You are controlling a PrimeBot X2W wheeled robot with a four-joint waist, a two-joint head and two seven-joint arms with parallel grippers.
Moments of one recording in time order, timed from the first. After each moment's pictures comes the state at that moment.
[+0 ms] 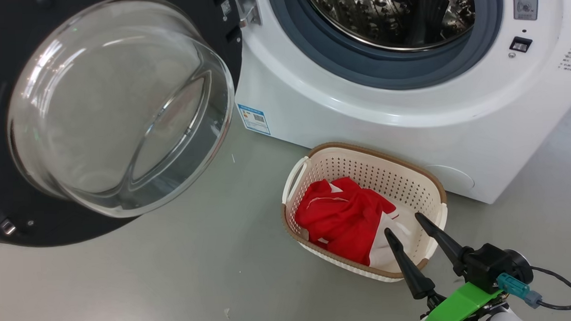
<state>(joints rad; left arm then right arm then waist) -0.79 0.69 0.12 0.86 -1.19 -0.12 0.28 -0.09 -0.16 0.28 0.27 0.33 0.12 -0.26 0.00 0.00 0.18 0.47</state>
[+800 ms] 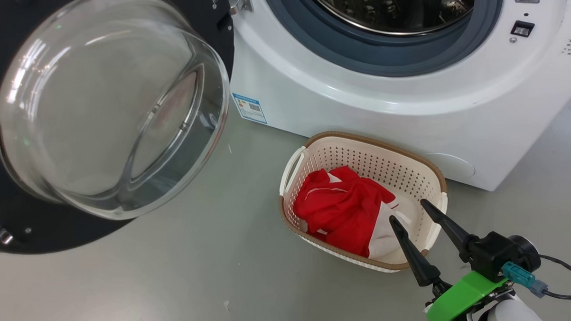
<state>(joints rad) -0.81 0.69 0.13 0.87 -1.45 -0.12 0.65 -0.13 -0.18 0.28 0.26 0.32 0.12 -0.26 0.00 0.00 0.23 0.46</state>
